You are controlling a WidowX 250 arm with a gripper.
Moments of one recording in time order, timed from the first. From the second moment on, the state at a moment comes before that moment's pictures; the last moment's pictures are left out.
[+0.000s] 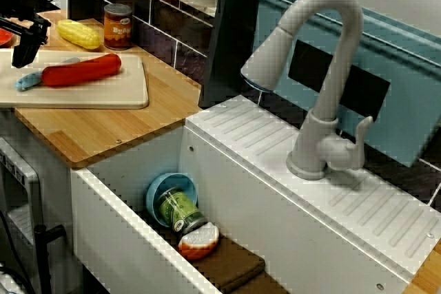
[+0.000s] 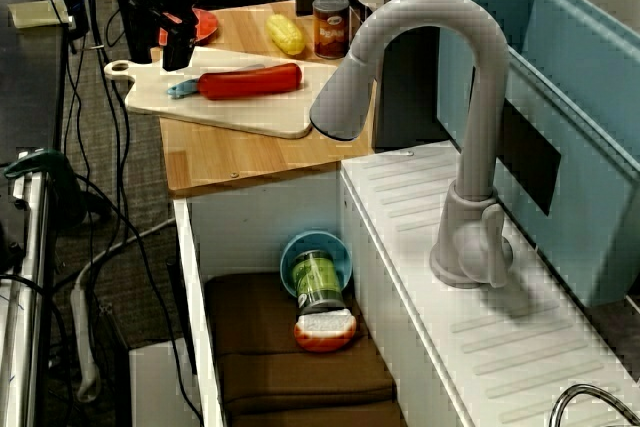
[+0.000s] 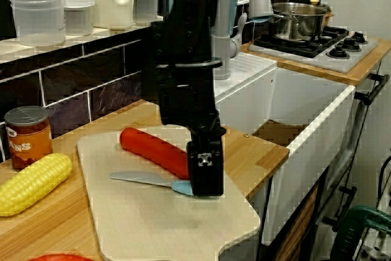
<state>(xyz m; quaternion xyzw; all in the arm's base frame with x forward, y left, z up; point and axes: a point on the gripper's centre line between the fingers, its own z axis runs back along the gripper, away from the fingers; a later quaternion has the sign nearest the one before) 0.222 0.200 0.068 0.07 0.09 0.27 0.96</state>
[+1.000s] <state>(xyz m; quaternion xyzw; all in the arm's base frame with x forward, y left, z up) 0.210 0.185 0.041 0.07 0.07 0.25 0.96</state>
